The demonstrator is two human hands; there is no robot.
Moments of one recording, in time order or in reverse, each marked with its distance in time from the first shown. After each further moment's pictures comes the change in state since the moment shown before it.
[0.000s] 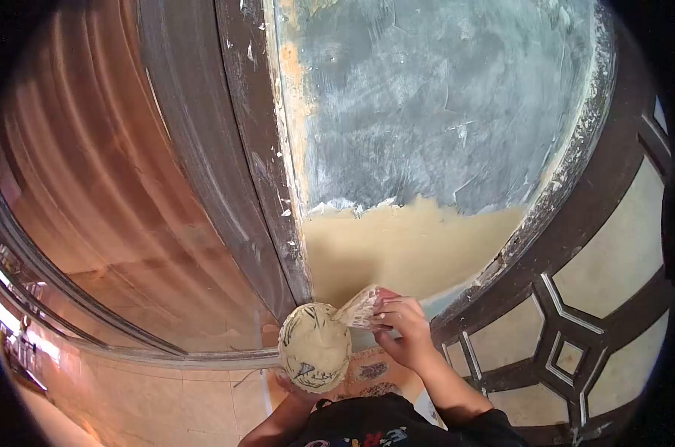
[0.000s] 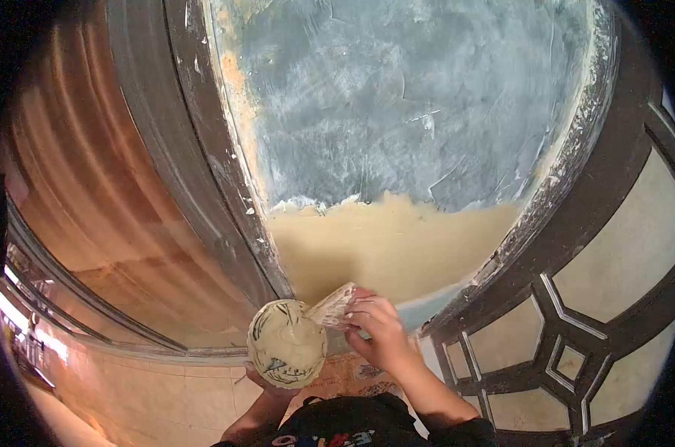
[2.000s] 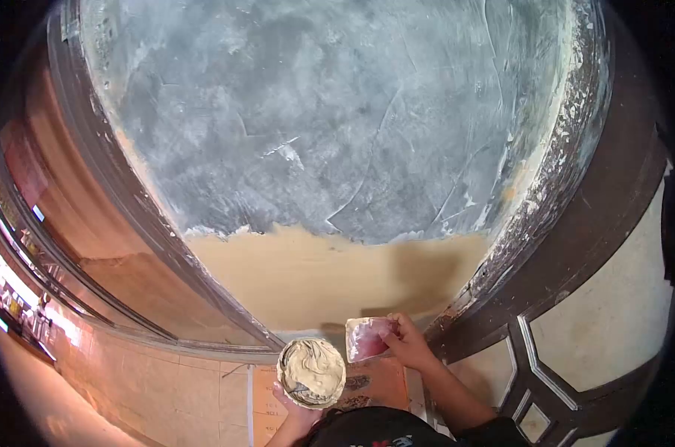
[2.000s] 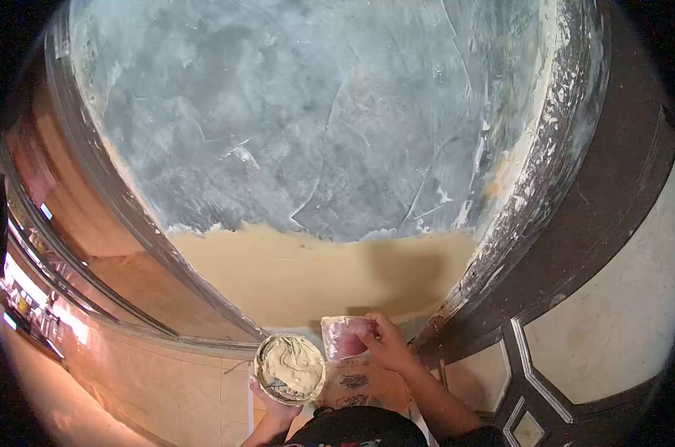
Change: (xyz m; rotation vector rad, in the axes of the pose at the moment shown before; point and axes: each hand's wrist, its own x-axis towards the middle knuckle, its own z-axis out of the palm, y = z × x) left_hand -0.020 -0.158 0.128 0.012 0.430 -0.075; right_hand -0.098 0.201 -0.109 0.657 -0.237 0.642
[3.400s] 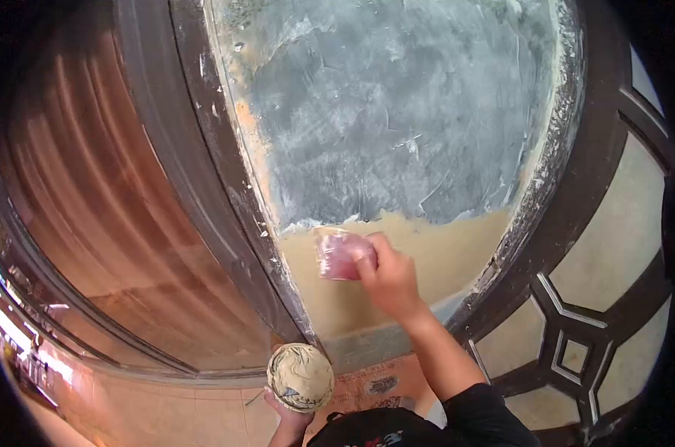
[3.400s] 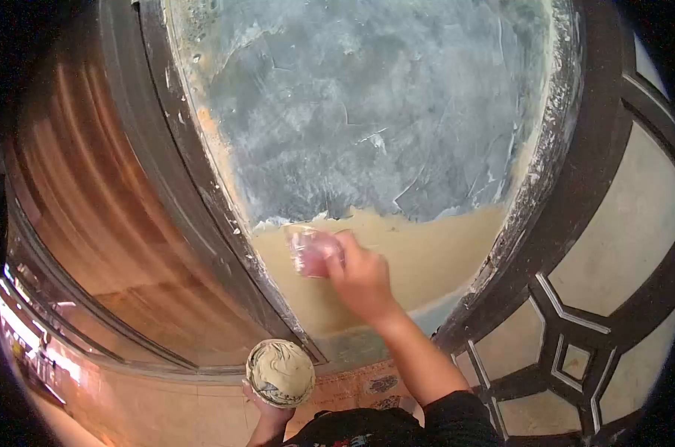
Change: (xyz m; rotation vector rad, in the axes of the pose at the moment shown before) left_hand 0.019 0.148 -0.148 -0.016 -0.083 0.020; right_hand 0.092 -0.198 0.190 -0.668 0.437 -0.351
